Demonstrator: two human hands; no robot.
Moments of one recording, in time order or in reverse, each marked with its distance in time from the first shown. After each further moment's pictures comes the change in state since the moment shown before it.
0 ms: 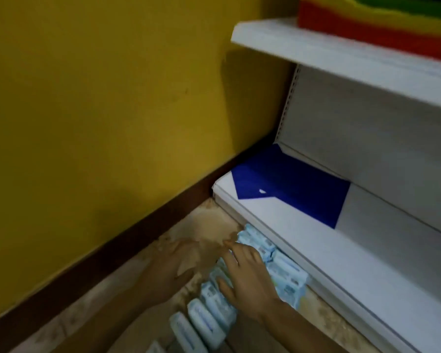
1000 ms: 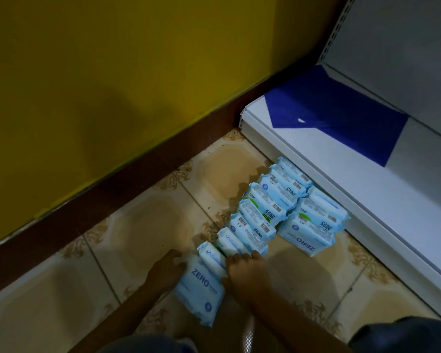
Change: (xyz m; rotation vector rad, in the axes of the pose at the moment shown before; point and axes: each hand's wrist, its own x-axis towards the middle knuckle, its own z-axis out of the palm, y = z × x) left_hand -0.123 -0.079 0.108 -0.311 -0.399 -0.982; right_hand -0.070 -0.066 0.128 -0.204 -0.670 0.024
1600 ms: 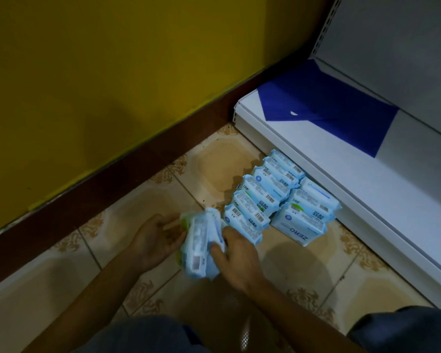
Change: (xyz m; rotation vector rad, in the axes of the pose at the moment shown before) left_hand -0.032 0.050 -0.050 -1.410 -0.282 -0.073; right_hand -0.012 -0.011 -0.030 0.843 0.433 0.125
